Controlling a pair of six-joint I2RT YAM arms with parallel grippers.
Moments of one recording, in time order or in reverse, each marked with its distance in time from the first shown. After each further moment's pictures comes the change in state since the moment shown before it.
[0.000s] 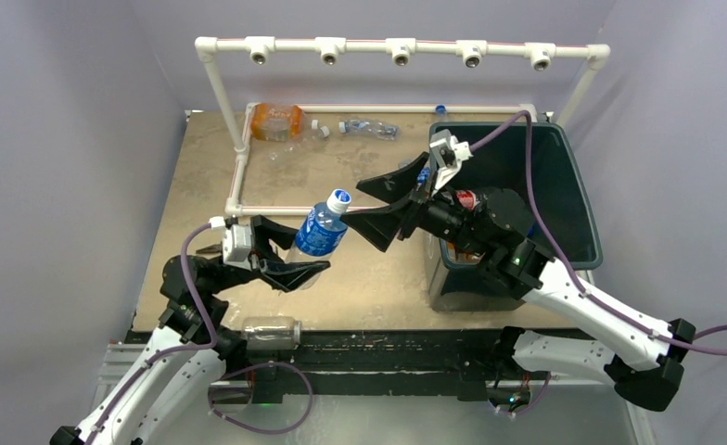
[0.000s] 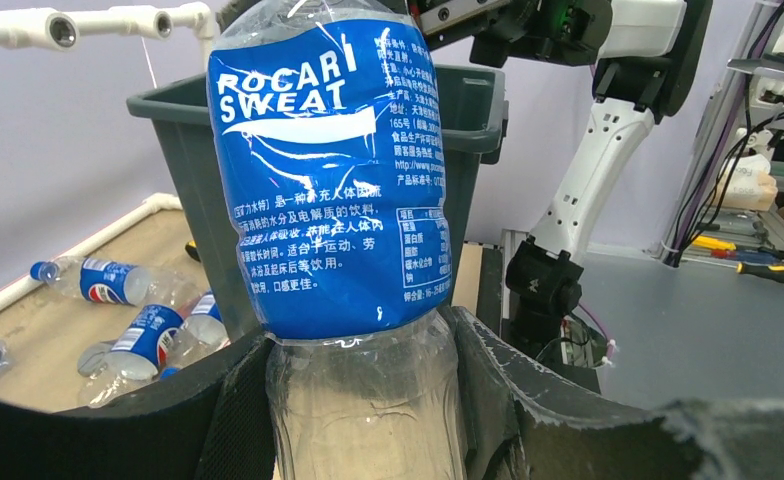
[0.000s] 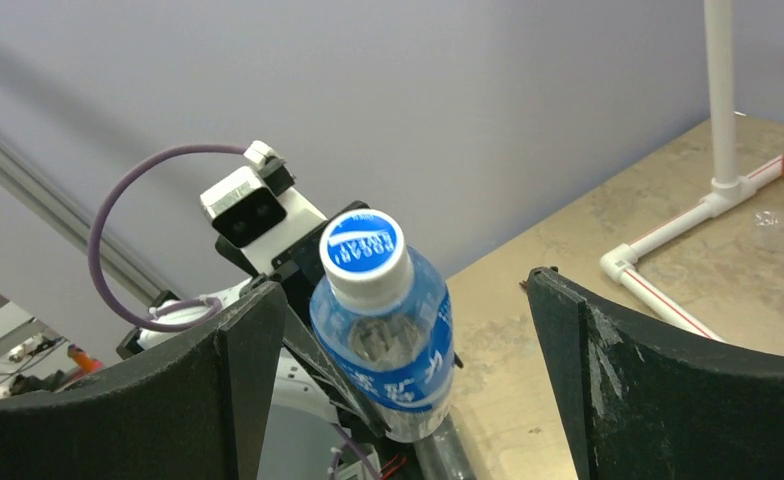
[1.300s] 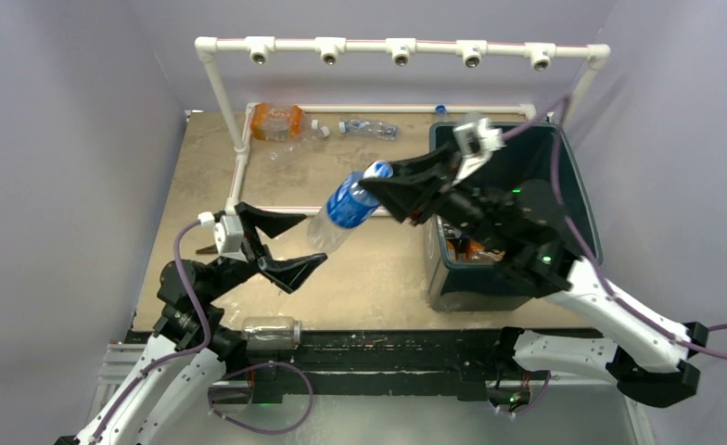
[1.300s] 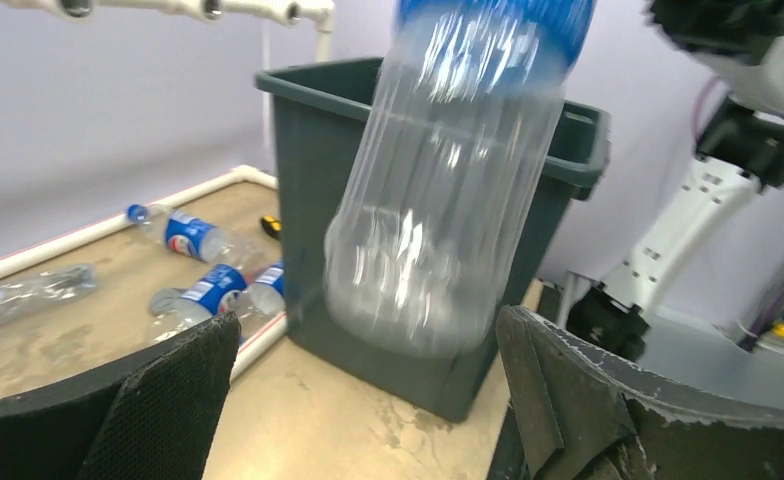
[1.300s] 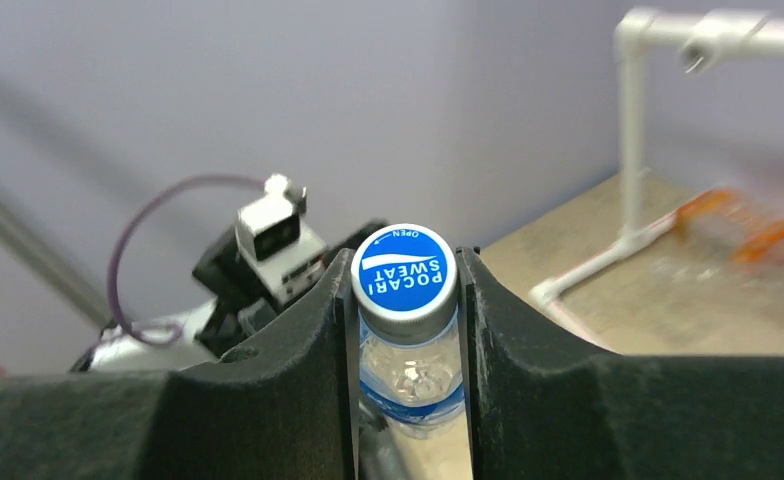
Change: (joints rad) left arm 0.001 -0.063 -0.022 -0.102 -0.199 -0.023; right arm 0.051 0.031 0.163 -0.109 0.094 -0.140
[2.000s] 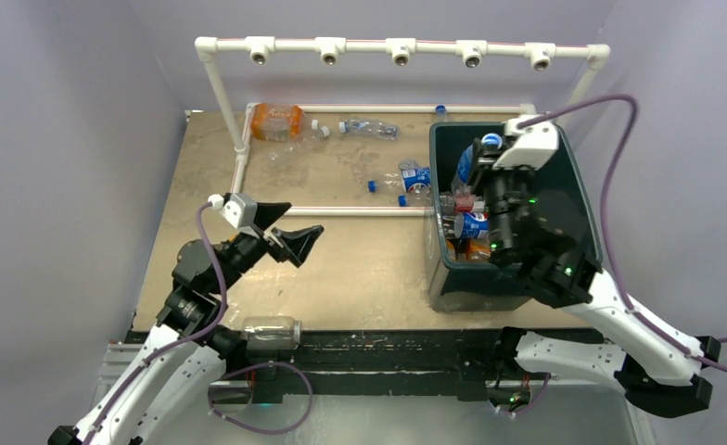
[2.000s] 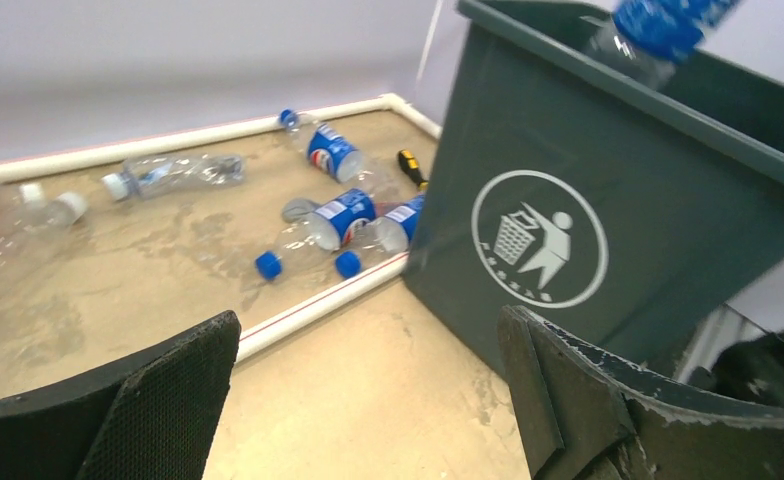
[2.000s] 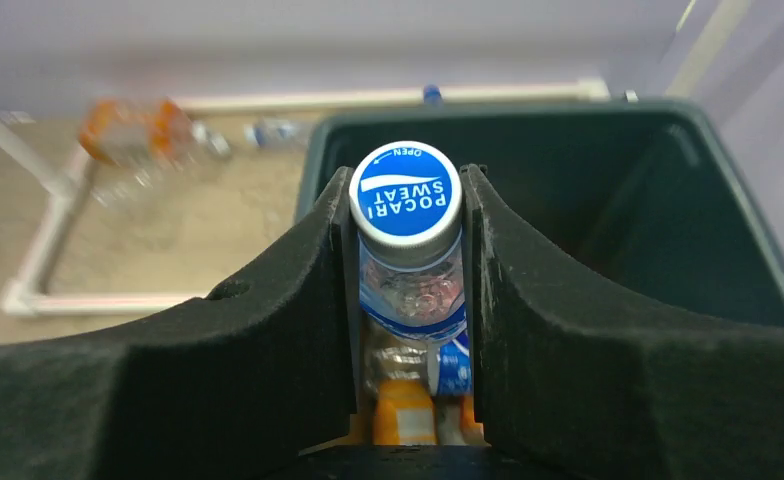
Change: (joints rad) left arm 0.000 0.066 0.046 -0.202 -0.319 0.087; right arm -0.012 -0.127 0.026 -0.110 1.108 -0.623
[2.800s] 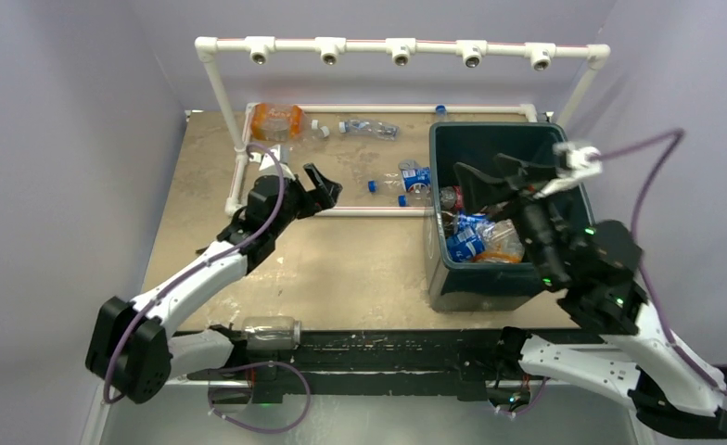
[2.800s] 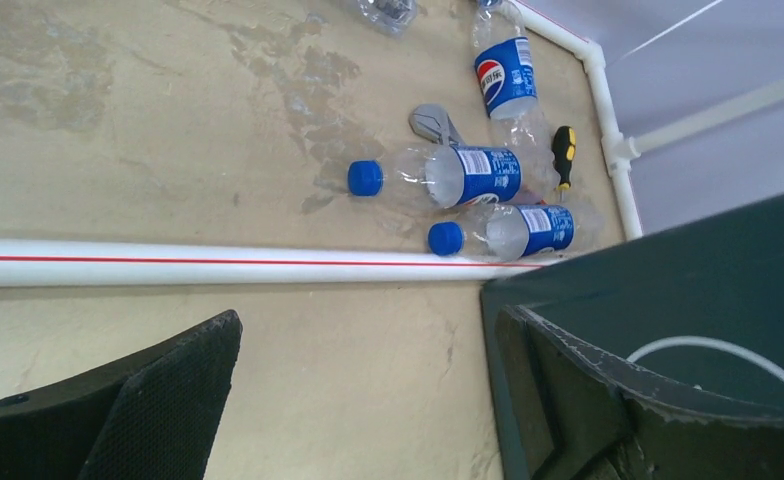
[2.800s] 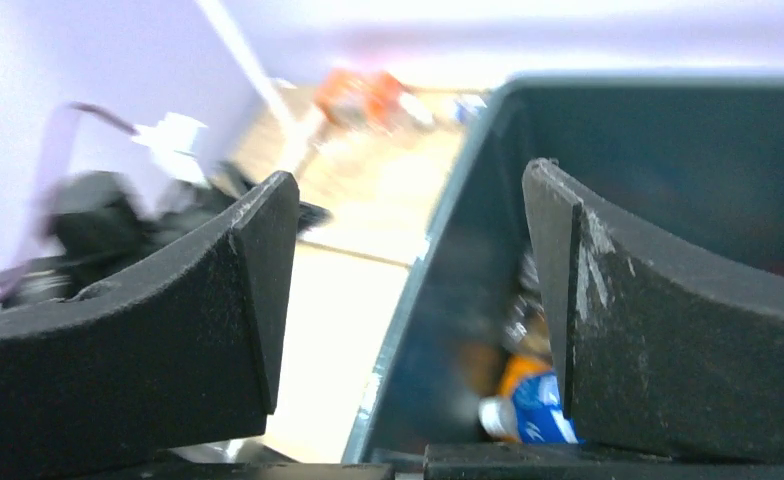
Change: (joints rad) left arm 0.000 0.674 0.214 -0.002 -0.360 -0.425; right arm -0.022 -0.151 -0.061 -0.200 -0.365 0.378
